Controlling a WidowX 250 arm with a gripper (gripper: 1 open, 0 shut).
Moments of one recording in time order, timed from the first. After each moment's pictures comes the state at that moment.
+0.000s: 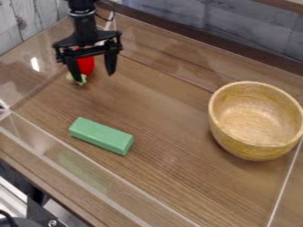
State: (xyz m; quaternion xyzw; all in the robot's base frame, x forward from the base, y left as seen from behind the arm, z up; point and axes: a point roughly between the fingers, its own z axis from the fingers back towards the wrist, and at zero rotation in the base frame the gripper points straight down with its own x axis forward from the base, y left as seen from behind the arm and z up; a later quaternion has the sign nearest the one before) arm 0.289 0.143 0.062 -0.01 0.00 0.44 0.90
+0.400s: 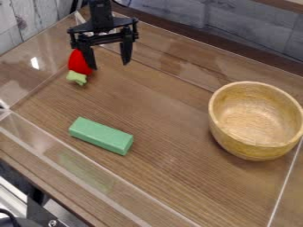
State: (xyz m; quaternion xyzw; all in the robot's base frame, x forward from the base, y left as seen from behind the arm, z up) arm 0.301 0.120 0.073 -0.03 0.01 0.39 0.92
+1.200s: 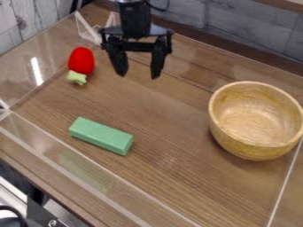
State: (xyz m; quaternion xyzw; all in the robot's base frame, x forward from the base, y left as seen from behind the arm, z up) arm 0.288 0.058 0.090 -0.05 0.01 0.15 0.99
